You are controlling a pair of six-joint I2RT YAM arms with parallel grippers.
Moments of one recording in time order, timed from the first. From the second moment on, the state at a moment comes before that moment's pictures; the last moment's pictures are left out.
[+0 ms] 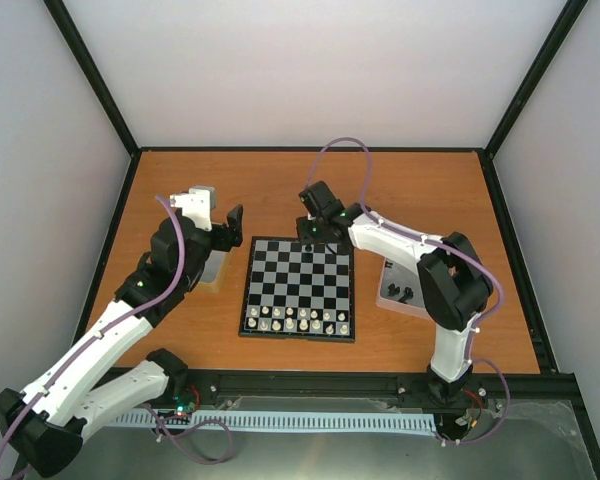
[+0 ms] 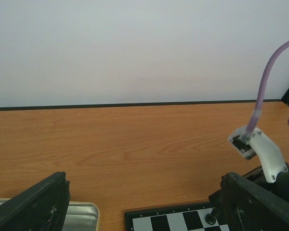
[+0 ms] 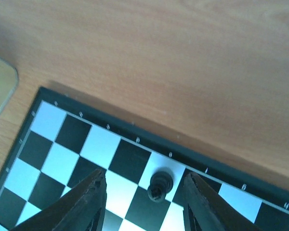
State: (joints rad) left arm -0.56 0.84 0.80 -0.20 -0.31 -0.21; right arm 0.71 1.86 1.37 -0.41 0.06 0.40
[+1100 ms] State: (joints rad) left arm -0.56 0.84 0.80 -0.20 -0.31 -0.21; right arm 0.72 2.00 1.48 -0.59 0.04 0.39
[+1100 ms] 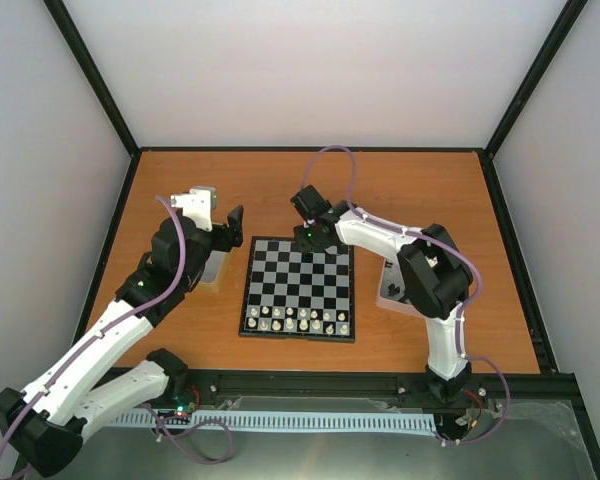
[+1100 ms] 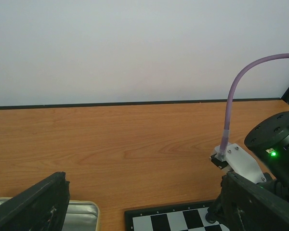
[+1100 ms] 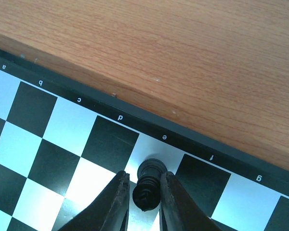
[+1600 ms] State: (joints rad) left arm -0.56 0.84 0.80 -0.20 -0.30 -0.21; right arm 0.72 2.01 1.48 -0.58 0.05 0.39
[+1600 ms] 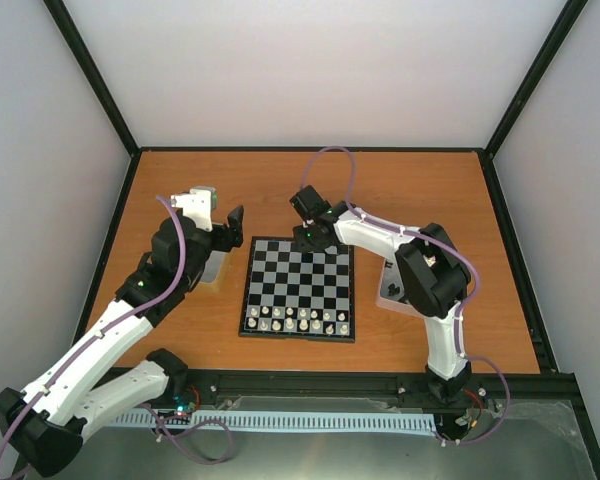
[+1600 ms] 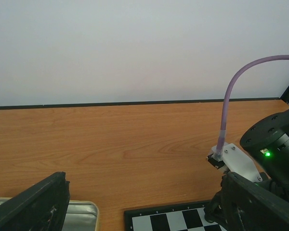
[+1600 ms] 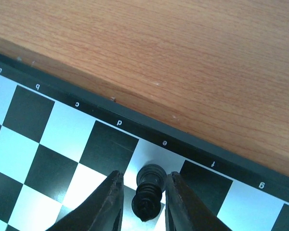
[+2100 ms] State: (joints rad) left arm -0.56 0.84 0.80 -0.20 -0.27 -0.21; right arm 0.70 1.74 1.33 -0.57 0.09 0.45
